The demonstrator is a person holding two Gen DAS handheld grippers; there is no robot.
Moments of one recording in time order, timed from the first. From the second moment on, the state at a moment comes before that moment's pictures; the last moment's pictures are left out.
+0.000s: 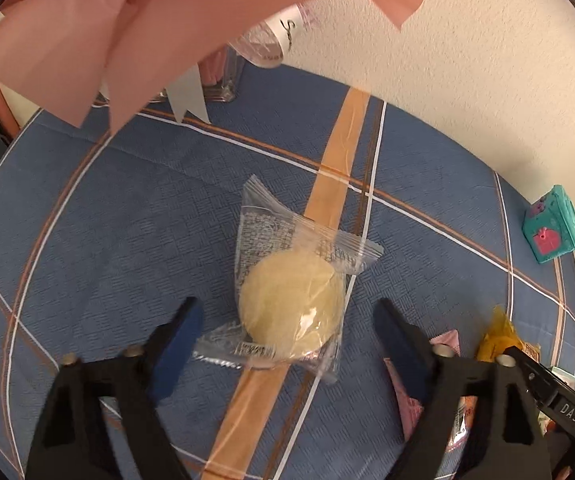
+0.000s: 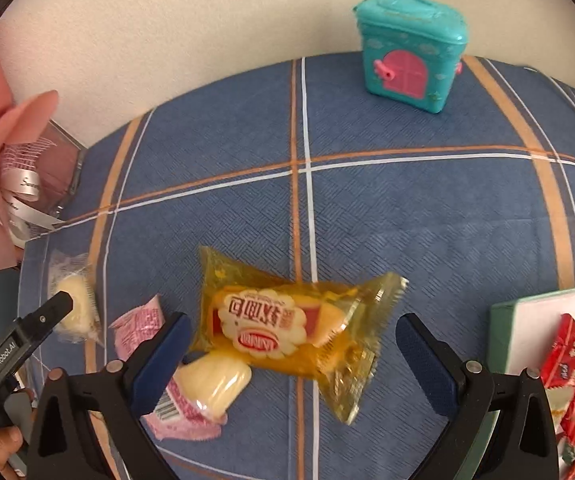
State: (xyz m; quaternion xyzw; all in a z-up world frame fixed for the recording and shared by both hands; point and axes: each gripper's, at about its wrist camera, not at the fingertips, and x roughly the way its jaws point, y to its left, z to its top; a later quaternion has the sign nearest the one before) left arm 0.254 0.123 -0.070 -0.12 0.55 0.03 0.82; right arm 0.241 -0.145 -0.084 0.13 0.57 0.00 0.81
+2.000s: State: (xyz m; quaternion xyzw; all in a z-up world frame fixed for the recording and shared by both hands) left arm 0.069 -0.071 0.019 -0.18 0.49 -0.03 0.85; right arm 0.013 -0.278 -0.002 0.20 0.49 -0.04 0.84
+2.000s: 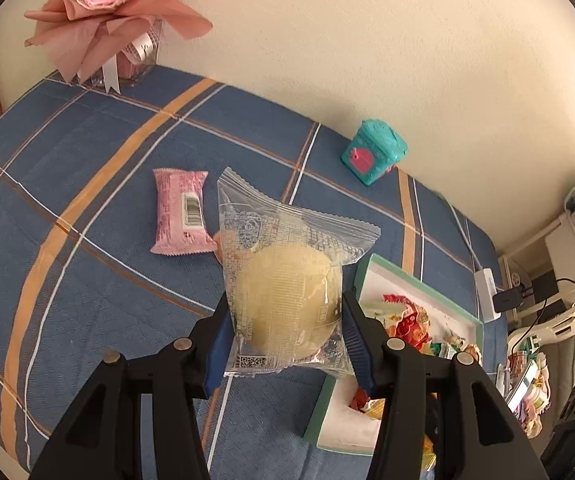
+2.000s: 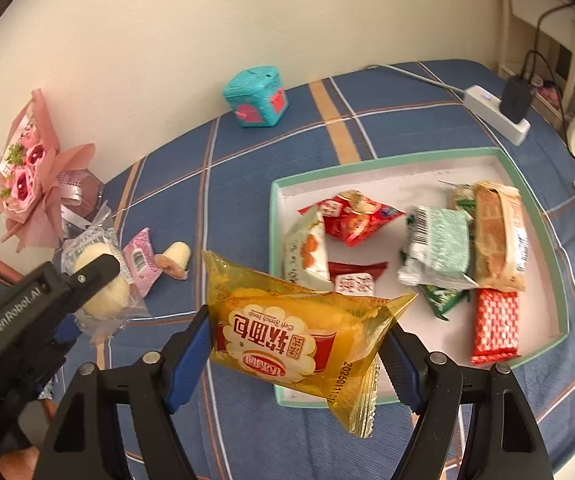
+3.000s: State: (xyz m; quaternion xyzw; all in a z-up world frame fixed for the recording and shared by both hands) left arm 0.042 -0.203 -0.006 -0.07 0.56 -0.19 0.80; right arm -0.004 -0.396 -0.017 0.24 0.51 -0.16 0.81
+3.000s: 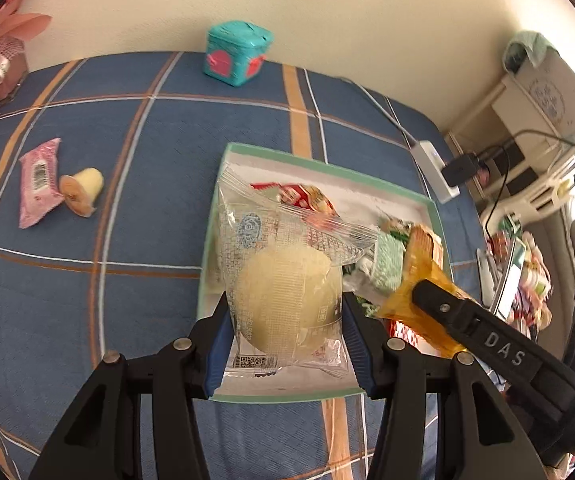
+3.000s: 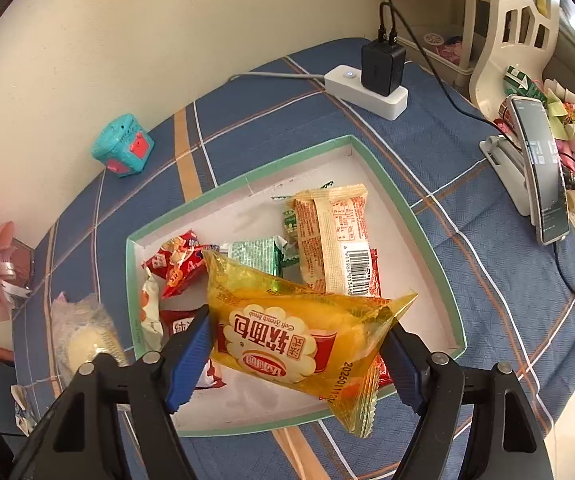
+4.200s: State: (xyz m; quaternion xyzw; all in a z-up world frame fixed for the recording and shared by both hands) left arm 0.027 -0.259 -0.053 0.03 0.60 -0.19 0.78; right arm 0.003 -0.399 -0.068 0.23 0.57 -0.17 0.77
